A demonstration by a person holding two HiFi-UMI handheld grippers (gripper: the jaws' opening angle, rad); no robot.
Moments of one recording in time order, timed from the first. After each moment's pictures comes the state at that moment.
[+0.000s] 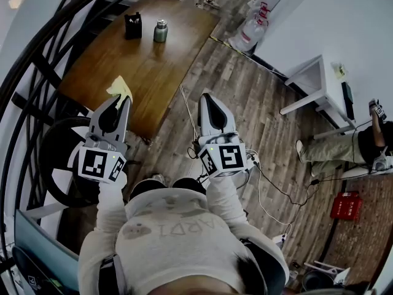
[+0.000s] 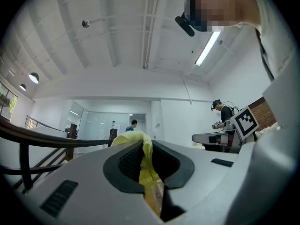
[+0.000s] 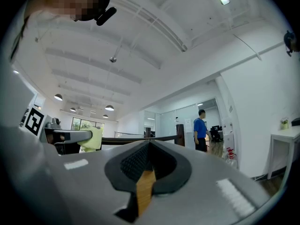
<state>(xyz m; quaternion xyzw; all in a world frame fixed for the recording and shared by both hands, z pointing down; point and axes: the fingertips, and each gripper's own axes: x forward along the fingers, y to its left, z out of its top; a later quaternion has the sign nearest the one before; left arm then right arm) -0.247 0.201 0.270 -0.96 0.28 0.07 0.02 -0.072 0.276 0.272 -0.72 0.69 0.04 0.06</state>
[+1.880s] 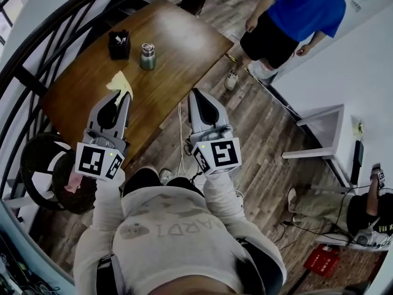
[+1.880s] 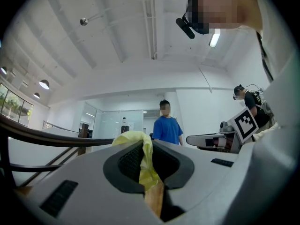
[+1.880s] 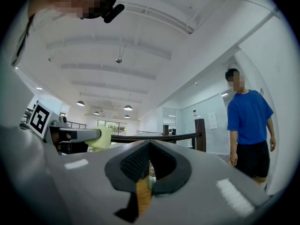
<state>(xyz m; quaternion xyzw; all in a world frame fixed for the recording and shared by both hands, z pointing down) -0.028 0.040 0.288 -0.92 0.38 0.05 0.02 0.127 0.062 0.293 -0.60 0.80 0.03 0.04</state>
